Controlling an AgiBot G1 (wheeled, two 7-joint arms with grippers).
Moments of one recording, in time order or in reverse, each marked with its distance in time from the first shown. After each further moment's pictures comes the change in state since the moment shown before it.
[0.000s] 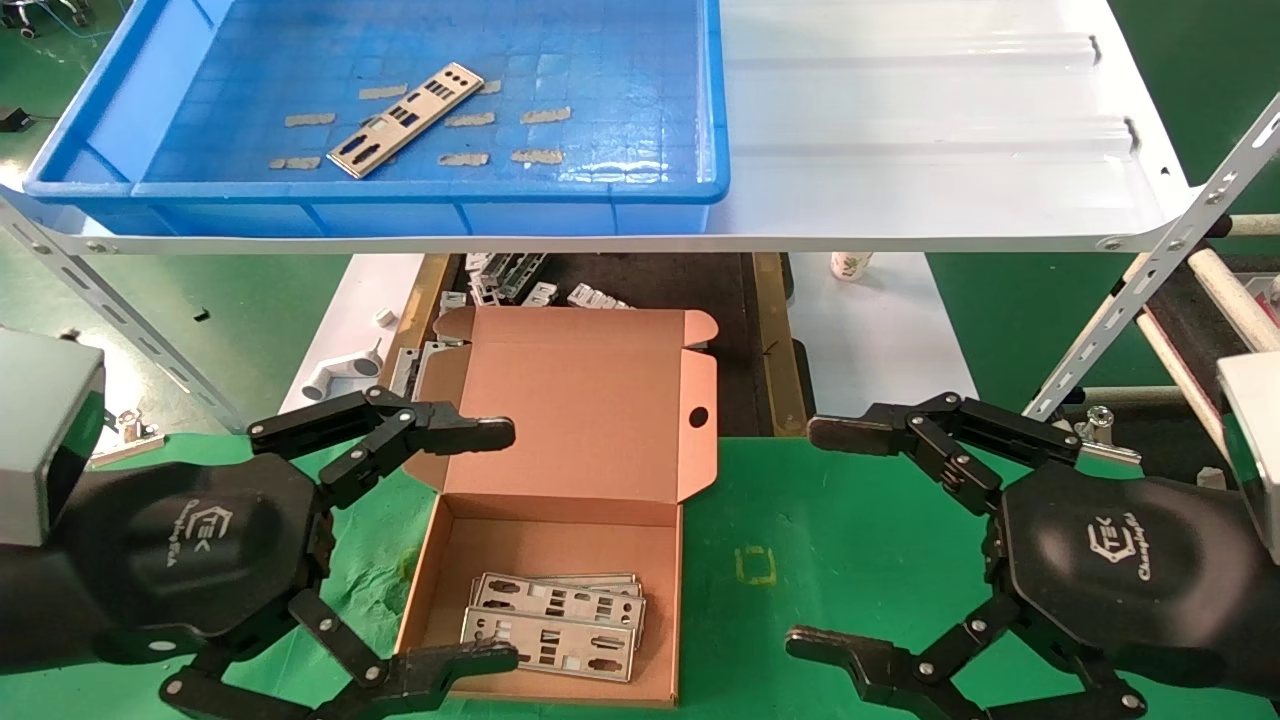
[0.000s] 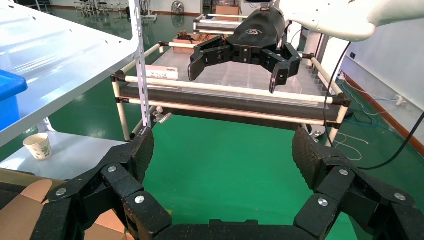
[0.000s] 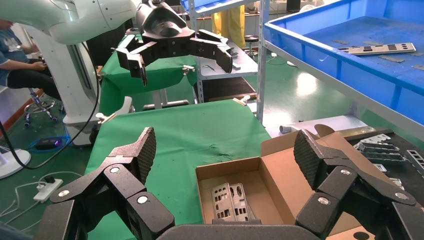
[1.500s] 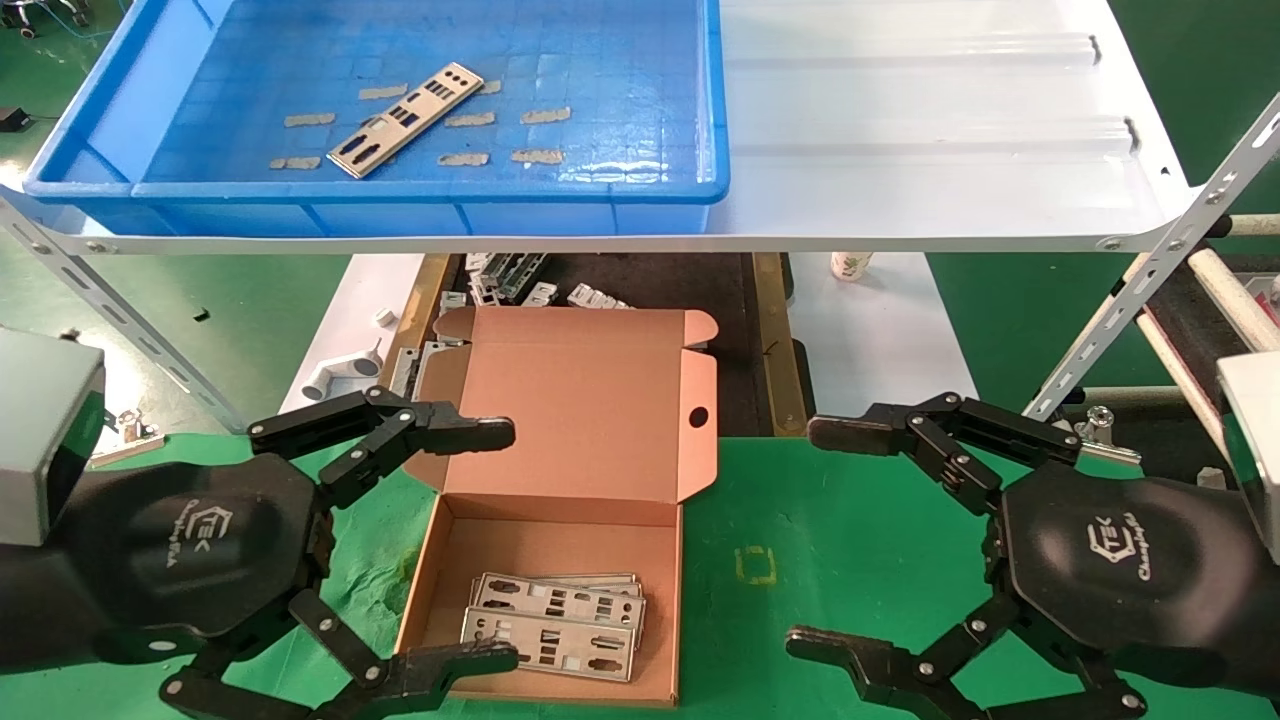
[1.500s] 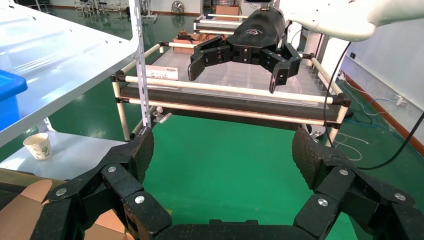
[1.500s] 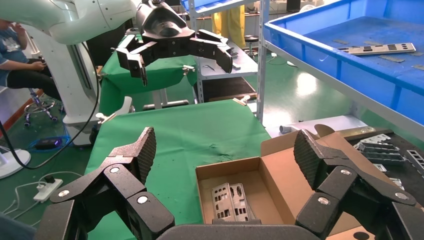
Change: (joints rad) left arm 0.000 0.000 0.000 0.000 0.000 0.000 0.000; right arm 0.000 0.000 0.000 0.000 0.000 0.000 0.000
